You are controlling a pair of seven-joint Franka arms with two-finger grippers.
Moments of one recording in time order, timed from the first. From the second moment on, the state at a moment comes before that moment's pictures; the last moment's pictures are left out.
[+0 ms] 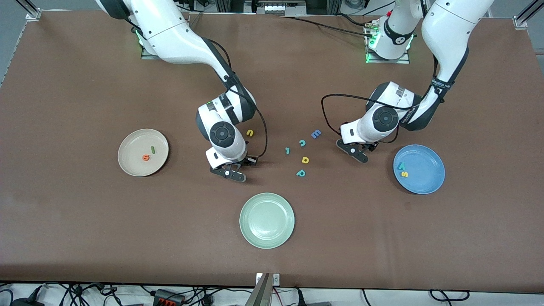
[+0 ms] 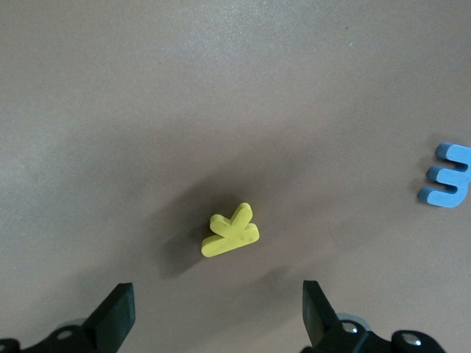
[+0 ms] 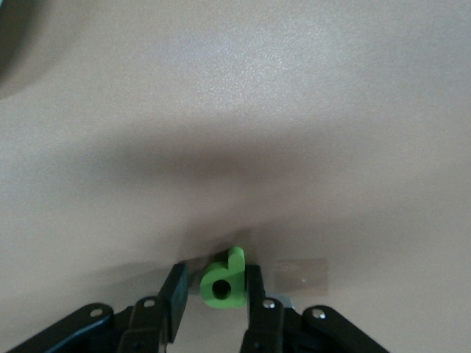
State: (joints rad) left arm 0.09 0.48 -0.46 -2.15 0.20 2.37 0.08; right arm 0.68 0.82 -0.09 -1.50 0.16 2.27 0.81
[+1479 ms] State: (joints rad) left arm 0.09 0.52 -0.46 -2.14 0.20 2.44 0.04; right arm 0.36 0.54 -0.21 -1.80 0.16 2.06 0.19
